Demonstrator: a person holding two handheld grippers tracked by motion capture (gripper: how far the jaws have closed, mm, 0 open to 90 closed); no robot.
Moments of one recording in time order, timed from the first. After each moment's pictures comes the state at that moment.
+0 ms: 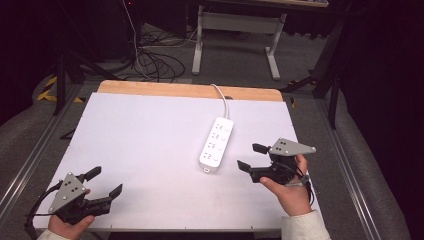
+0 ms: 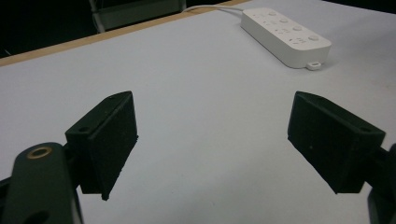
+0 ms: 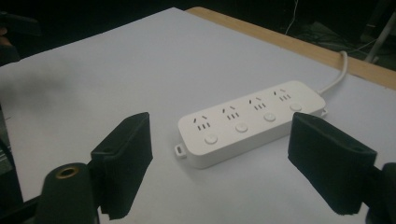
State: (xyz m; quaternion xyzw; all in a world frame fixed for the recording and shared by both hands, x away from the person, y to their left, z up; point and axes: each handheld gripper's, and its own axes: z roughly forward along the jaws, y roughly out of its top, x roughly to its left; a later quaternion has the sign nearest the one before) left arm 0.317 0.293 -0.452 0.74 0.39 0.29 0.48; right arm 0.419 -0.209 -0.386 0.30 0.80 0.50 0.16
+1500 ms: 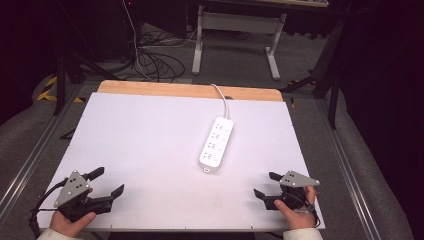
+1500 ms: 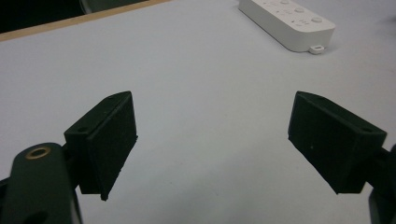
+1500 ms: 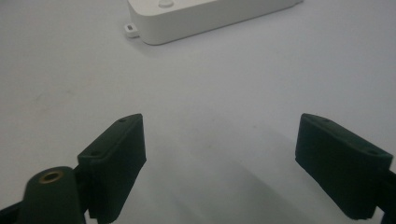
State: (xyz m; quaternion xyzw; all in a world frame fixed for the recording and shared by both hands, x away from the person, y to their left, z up) left arm 0.328 0.296 -0.465 0.75 0.39 0.27 0.47; right arm 0.396 -0.266 -0.487 0.33 0.82 0.44 0.18
